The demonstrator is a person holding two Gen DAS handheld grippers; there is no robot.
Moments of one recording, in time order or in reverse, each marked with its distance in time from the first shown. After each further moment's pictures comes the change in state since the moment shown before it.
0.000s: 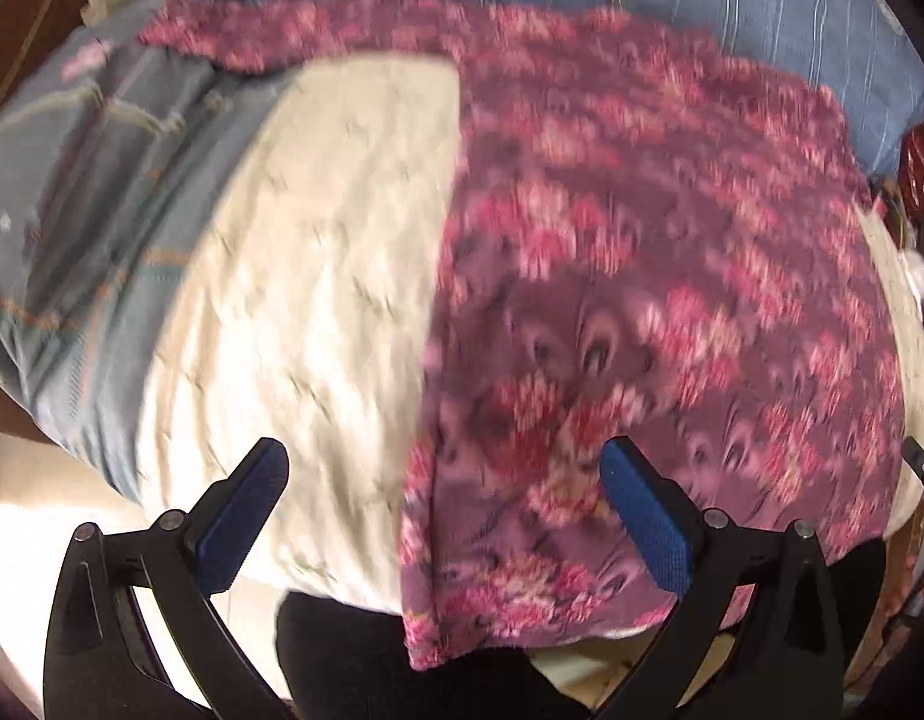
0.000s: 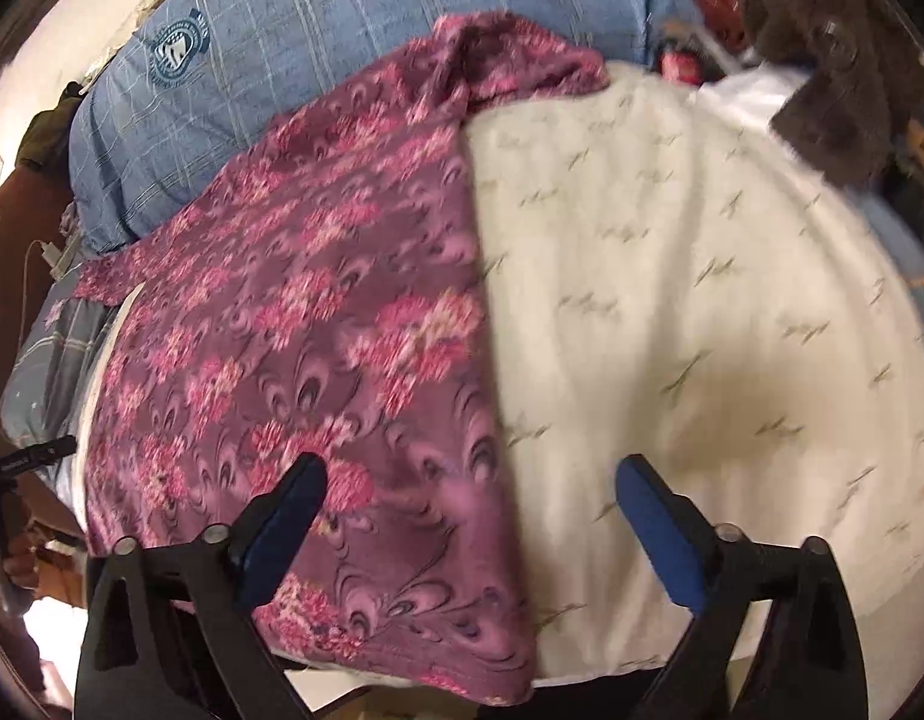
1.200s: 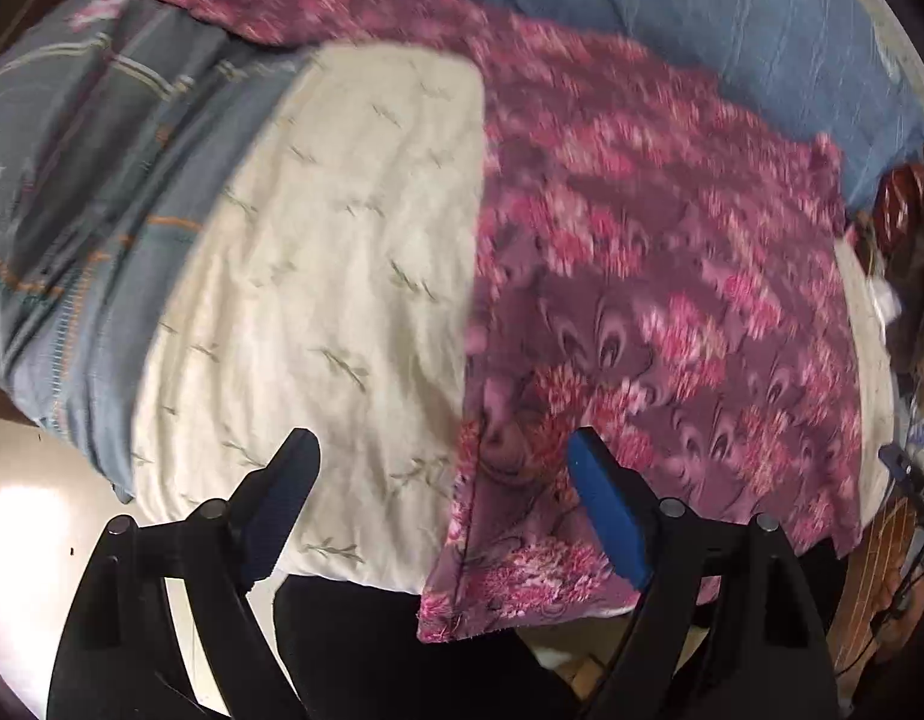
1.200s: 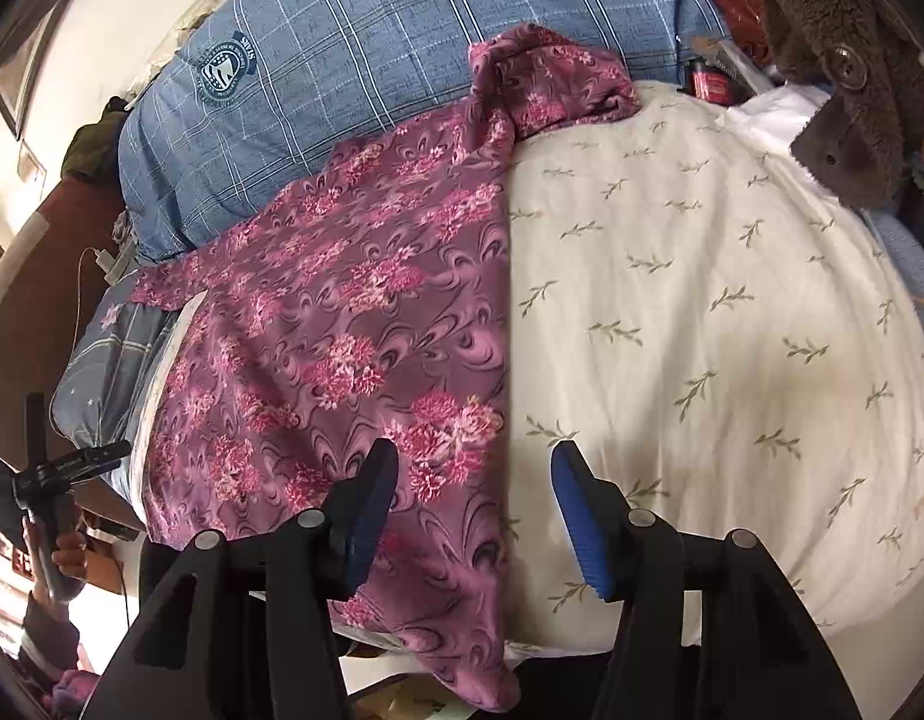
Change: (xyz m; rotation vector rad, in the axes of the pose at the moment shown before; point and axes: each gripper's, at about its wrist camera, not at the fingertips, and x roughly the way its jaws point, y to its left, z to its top) left arm -0.012 0.033 0.003 -0.048 0.002 -0.112; right arm -0.036 0.003 0.011 -0.003 -0.005 0.119
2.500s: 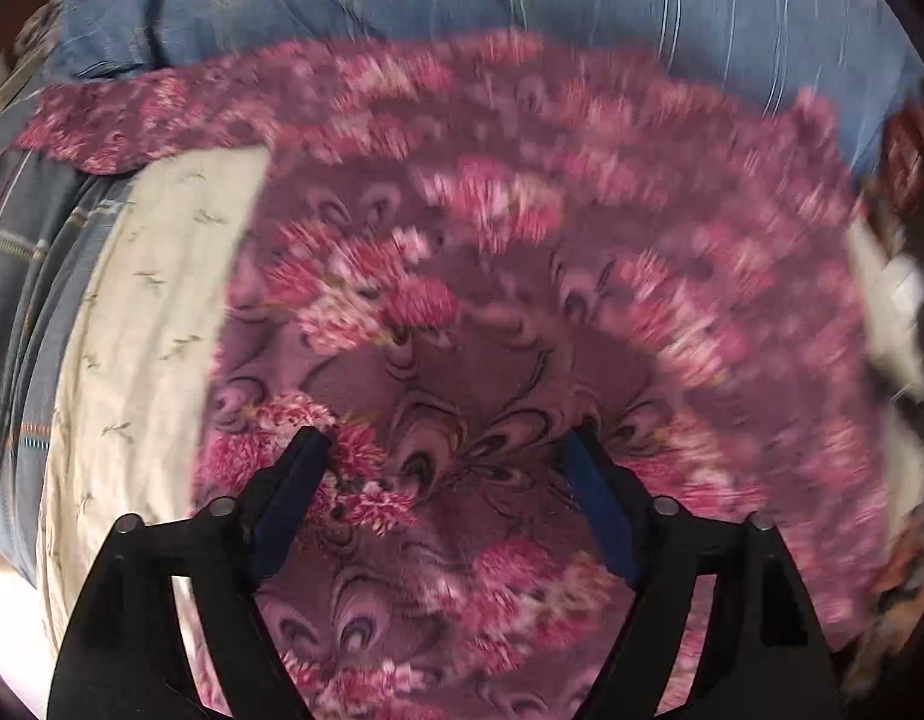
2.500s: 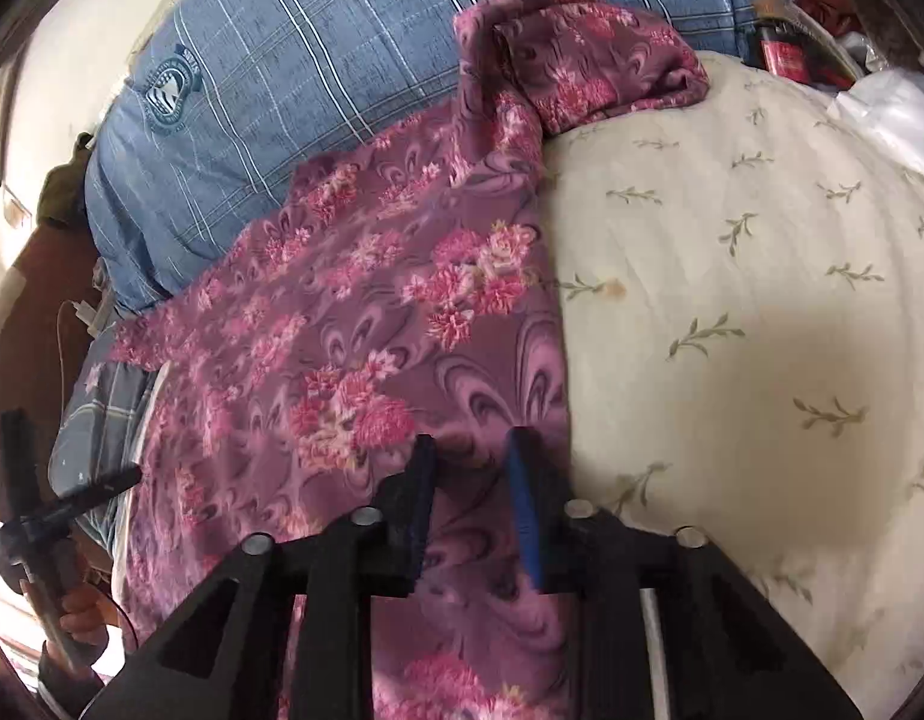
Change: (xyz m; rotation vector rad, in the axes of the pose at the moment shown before) left arm 0.069 -0.132 0.104 0.166 -0.050 0.085; right arm 0.091 -0.010 0.085 0.059 -0.093 0.052
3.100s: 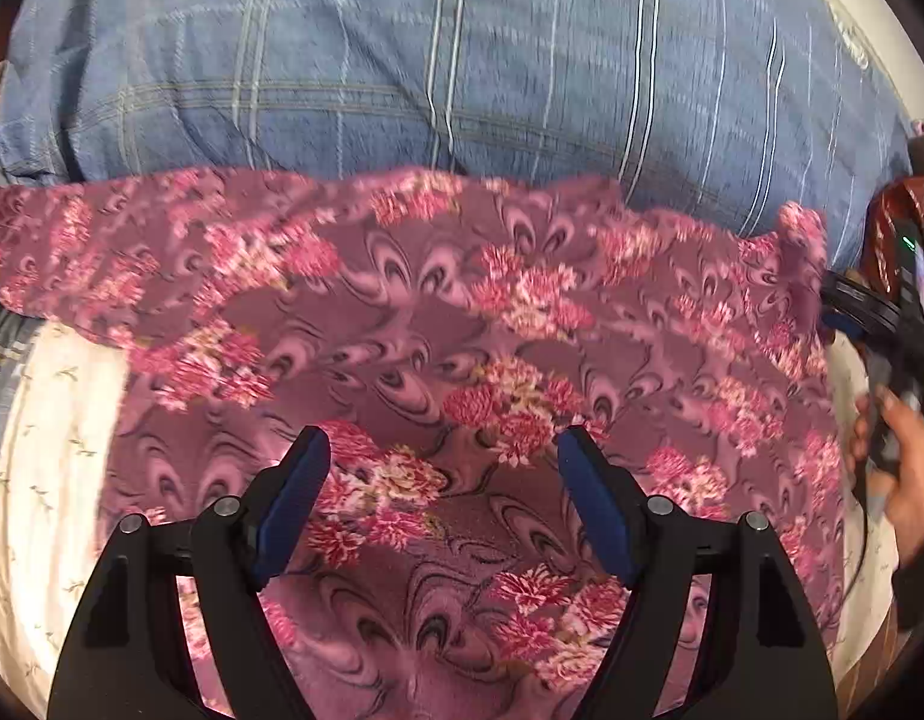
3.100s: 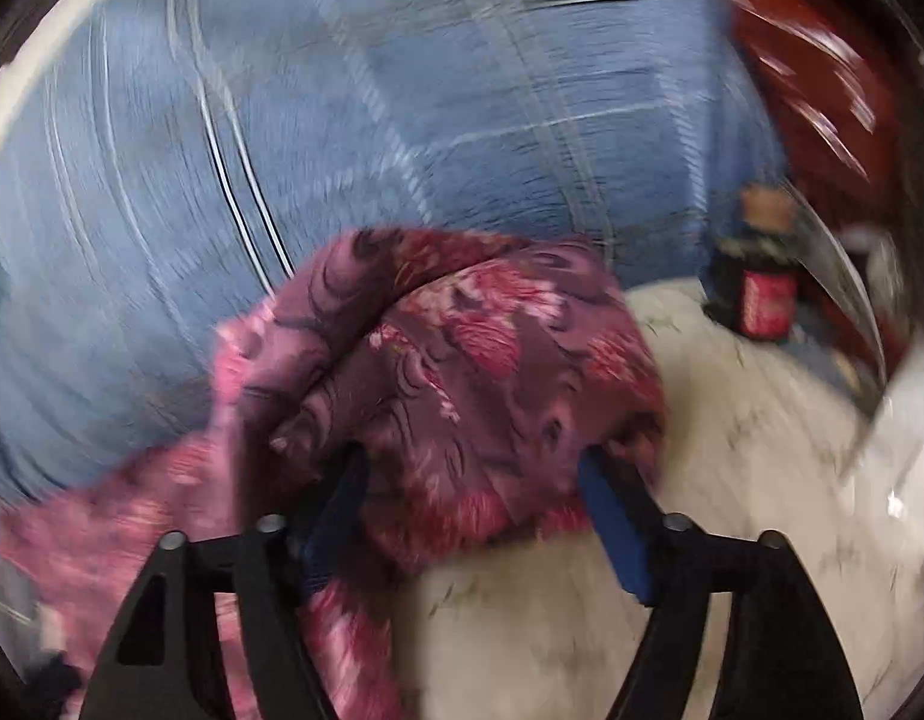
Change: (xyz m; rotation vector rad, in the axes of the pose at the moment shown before) left arm 0.017 -0.038 0.096 -0.023 -0.211 -0.124; right arm 0.105 -0.032 0.189 0.012 -0.148 -0.483
